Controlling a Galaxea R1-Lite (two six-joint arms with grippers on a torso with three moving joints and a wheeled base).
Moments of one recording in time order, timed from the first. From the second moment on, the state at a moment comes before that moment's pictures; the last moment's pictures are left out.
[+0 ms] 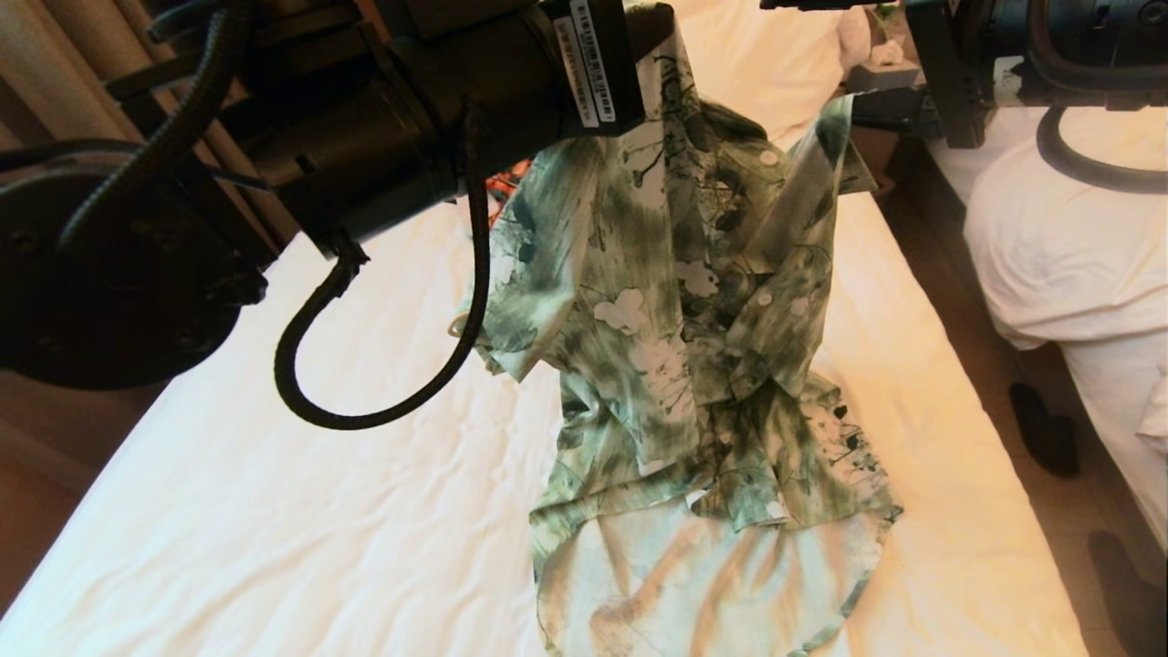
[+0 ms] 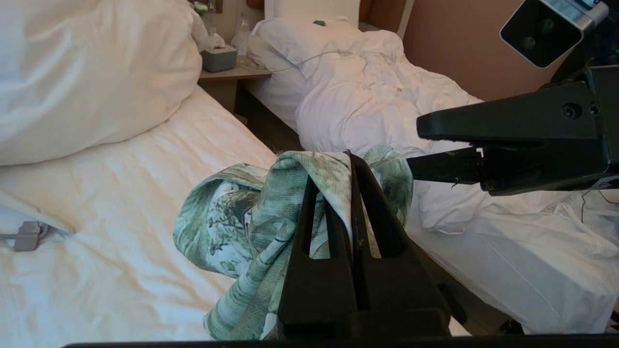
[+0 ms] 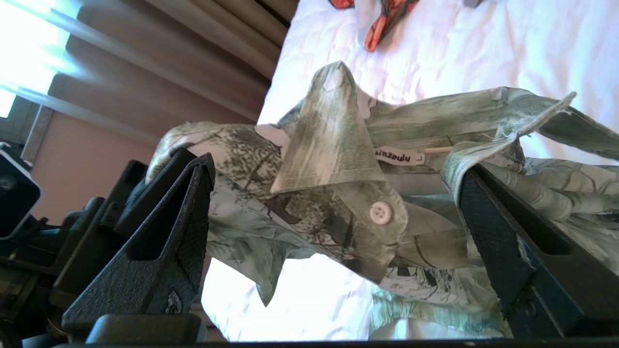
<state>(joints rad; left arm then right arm) -0.79 1.67 -1.43 -0.55 -0.09 0.00 0.57 1.62 -1.82 0.22 0.11 0.58</state>
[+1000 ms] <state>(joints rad) -0.80 1.64 -1.42 -0.55 -0.08 0.00 0.60 1.67 -1.91 0.41 0.11 0.58</state>
